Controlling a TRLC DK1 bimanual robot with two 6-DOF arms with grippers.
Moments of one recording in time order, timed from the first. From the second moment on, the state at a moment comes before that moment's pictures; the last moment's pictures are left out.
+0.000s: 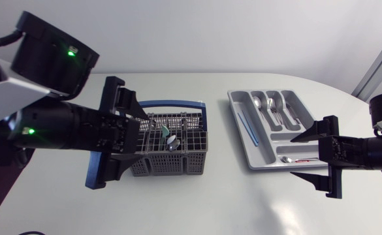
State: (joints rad) left arm -0.68 1.19 1.00 -0.67 -0.01 1.23; right arm -0.22 1.19 0.64 -0.55 -0.56 -1.60
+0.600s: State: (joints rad) left arm -0.65 1.47 1.18 -0.71 -0.01 1.48; right arm 0.00 1.08 0.59 -0.55 -0.56 -1.39
